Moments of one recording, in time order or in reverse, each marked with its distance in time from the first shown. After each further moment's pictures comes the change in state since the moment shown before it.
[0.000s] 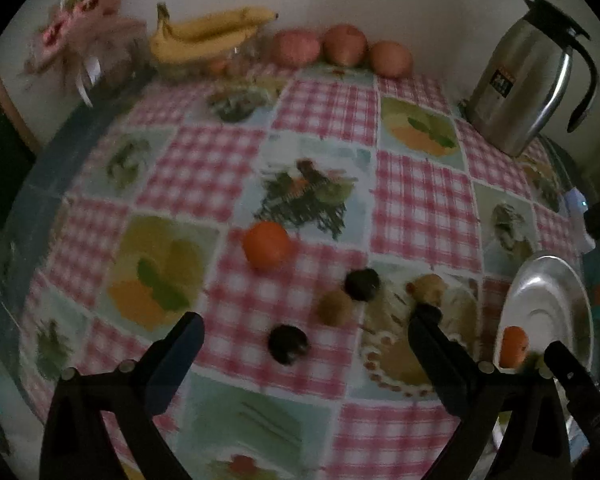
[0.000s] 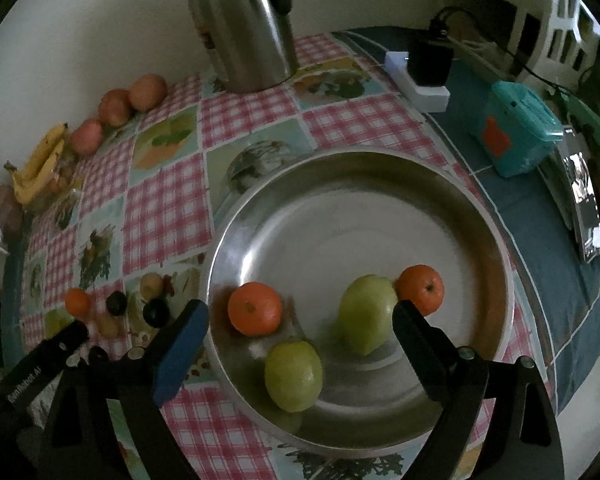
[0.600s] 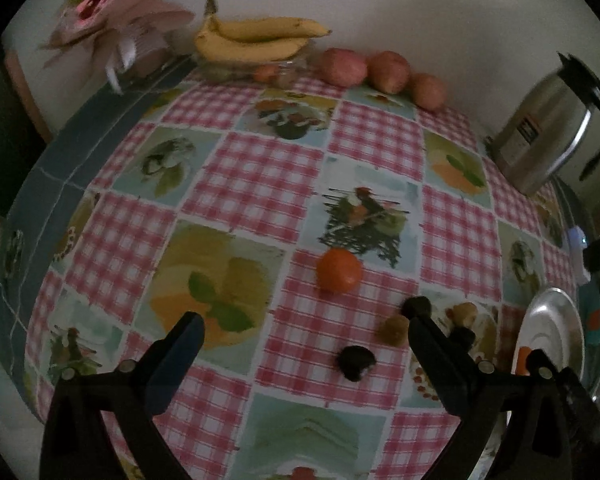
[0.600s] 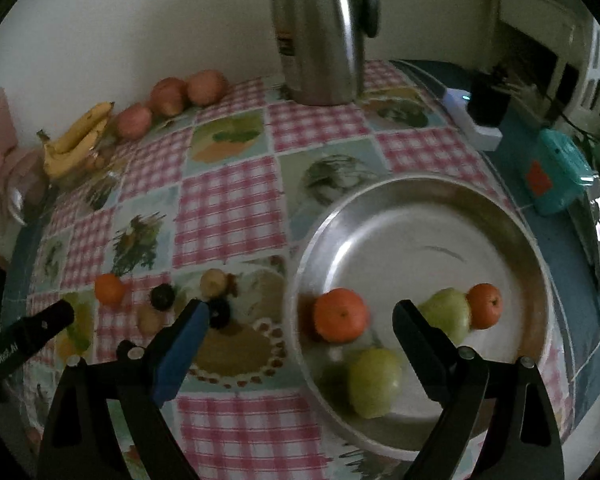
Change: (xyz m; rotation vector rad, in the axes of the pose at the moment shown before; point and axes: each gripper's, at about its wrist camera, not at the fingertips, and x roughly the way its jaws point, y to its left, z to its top) left arm -0.005 0.072 0.012 -0.116 -0.012 -0.043; right arm -0.004 0.064 -0.014 -0.121 -0.089 0.052
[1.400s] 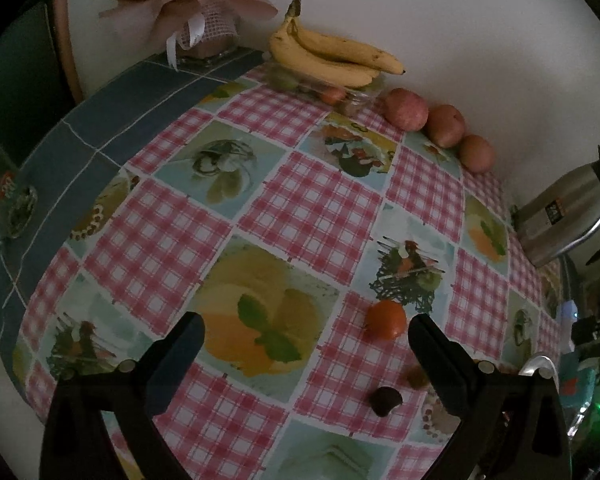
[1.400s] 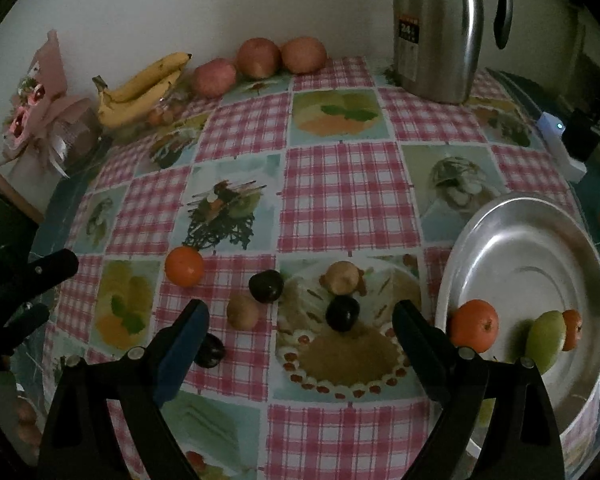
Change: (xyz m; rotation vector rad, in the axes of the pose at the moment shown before) left arm -0.004 0.063 0.021 -0.203 -0.038 -0.028; right arm 0.026 0.077 0.001 -0.144 0.070 0.141
